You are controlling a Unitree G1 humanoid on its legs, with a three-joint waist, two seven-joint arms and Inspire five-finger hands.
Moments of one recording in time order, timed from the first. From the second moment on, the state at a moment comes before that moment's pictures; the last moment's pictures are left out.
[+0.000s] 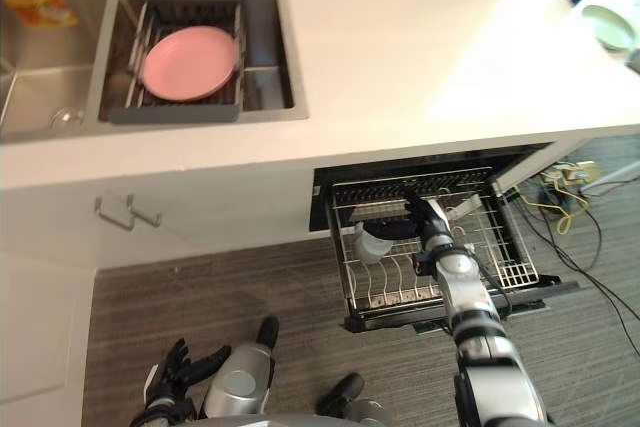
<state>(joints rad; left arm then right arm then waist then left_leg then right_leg) 0.36 0.10 0.13 0.66 -0.24 -0.08 0.12 -0.19 -0.31 -0.09 0.43 0.11 0.03 0.05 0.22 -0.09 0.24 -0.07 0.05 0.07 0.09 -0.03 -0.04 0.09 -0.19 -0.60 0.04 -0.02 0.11</state>
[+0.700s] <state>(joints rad) 0.40 0.02 0.30 0.82 -0.14 -0.13 0.17 0.17 -0.07 -0.13 -0.10 0.40 -0.22 0.35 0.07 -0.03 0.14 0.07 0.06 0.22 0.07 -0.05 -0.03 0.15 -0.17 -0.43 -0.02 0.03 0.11</state>
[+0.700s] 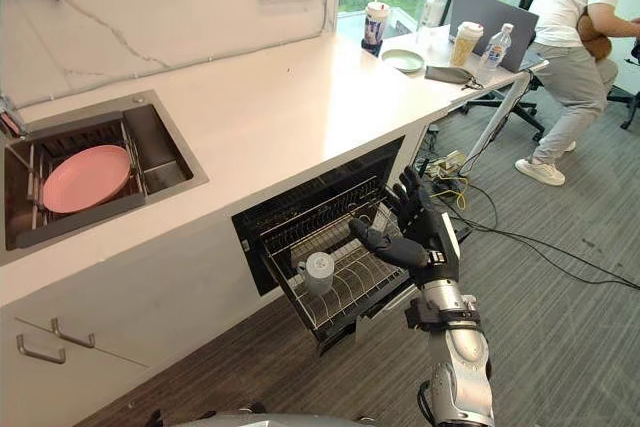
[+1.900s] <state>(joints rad) 0.28 0.07 0.11 0.66 0.02 0.12 -0.11 0.25 -0.09 -0.23 -0.38 0.52 -0.20 0.16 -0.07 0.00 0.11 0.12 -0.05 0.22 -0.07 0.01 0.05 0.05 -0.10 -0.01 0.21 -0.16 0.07</state>
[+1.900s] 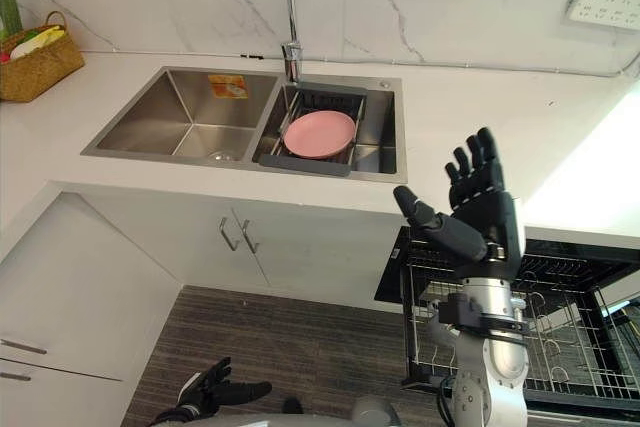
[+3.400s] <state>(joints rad) 0.31 0.06 0.25 0.75 -0.06 0.14 0.00 0.11 -0.21 -0.10 -0.22 0.35 -0.20 0.20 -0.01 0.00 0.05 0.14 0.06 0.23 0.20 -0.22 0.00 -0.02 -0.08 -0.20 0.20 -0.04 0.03</state>
